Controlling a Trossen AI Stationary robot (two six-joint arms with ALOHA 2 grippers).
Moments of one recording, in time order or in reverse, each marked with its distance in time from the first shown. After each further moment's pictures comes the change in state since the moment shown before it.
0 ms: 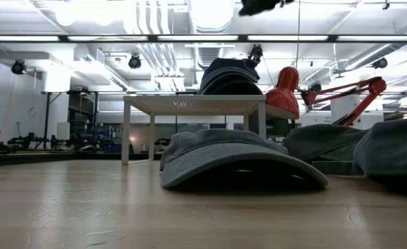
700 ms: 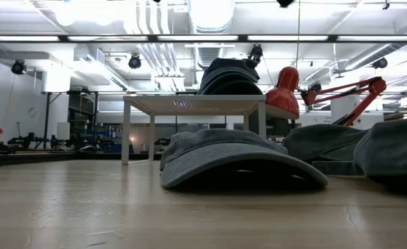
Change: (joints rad) left arm -0.086 -0.003 -0.271 0.325 0.104 -0.150; right arm 0.392 -0.274 -0.397 -0.157 0.007 0.454
